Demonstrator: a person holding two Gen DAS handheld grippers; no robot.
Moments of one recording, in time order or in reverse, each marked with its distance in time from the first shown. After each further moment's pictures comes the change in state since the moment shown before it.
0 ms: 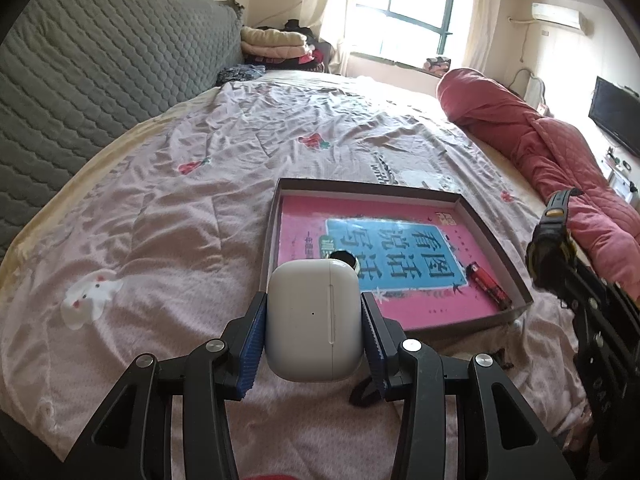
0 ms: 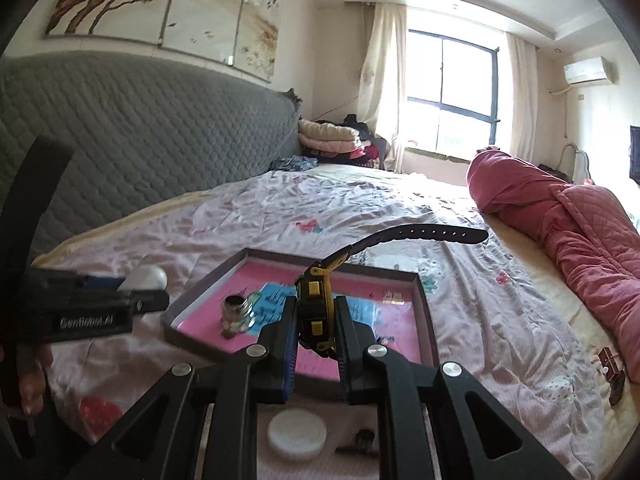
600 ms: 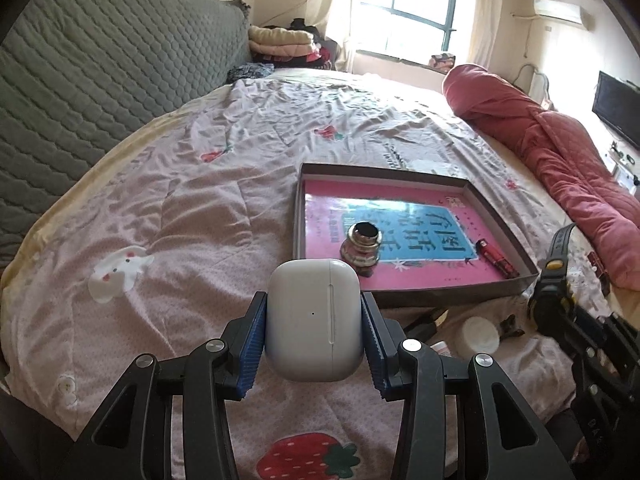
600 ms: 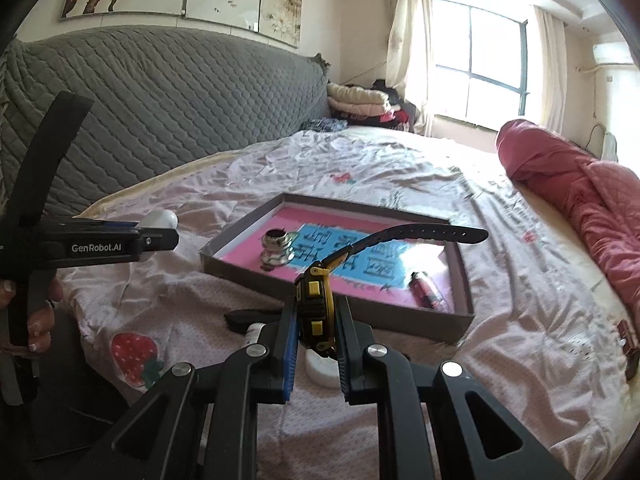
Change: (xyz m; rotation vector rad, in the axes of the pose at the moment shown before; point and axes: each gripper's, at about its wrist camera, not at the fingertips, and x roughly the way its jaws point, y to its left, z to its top) left arm -0.028 0.021 -0.028 0.009 0.003 0.026; right arm -0.029 0.017 -0.037 -0.041 0.117 0.106
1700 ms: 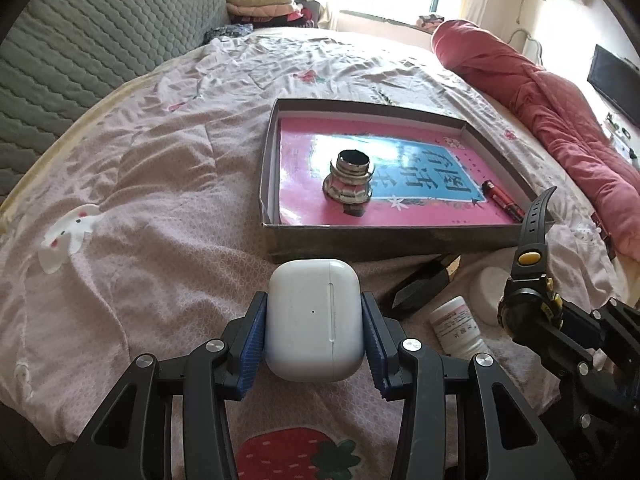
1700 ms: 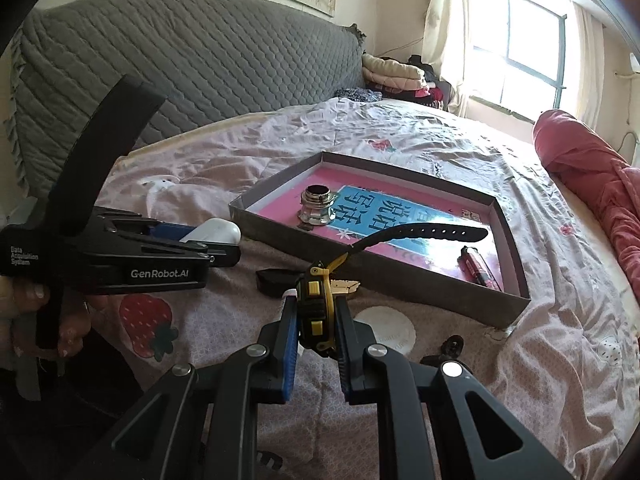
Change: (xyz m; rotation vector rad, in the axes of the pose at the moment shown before) left arm 0.051 -0.009 -0.028 0.043 0.146 -0.040; right arm 0.031 0.023 -0.016 -0.065 0.142 0.108
